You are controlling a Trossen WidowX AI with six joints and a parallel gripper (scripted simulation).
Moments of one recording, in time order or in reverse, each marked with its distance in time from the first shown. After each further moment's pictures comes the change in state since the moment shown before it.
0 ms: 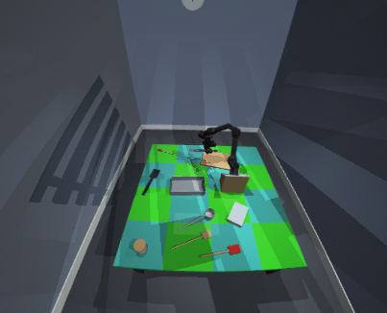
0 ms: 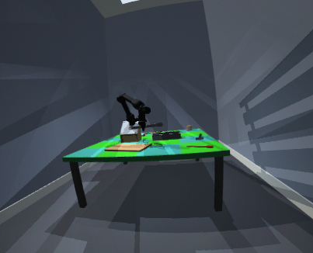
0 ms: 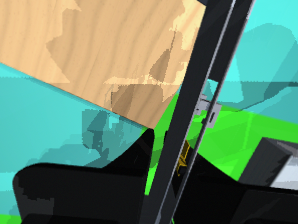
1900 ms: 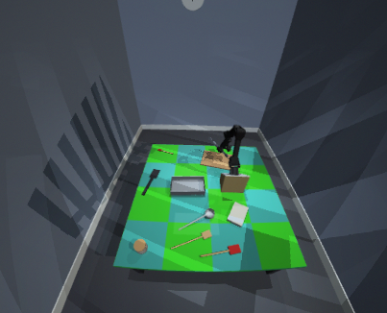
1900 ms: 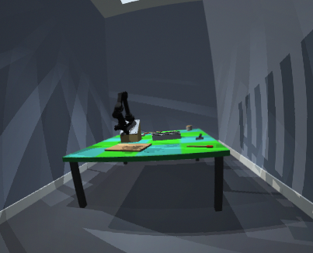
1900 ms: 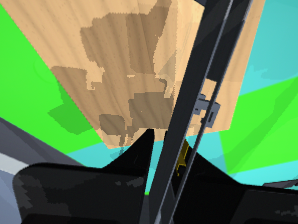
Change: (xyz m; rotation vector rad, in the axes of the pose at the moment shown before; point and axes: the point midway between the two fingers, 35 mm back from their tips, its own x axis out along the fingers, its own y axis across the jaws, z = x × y) arm 0.015 0.032 0.146 0.665 0.428 0.098
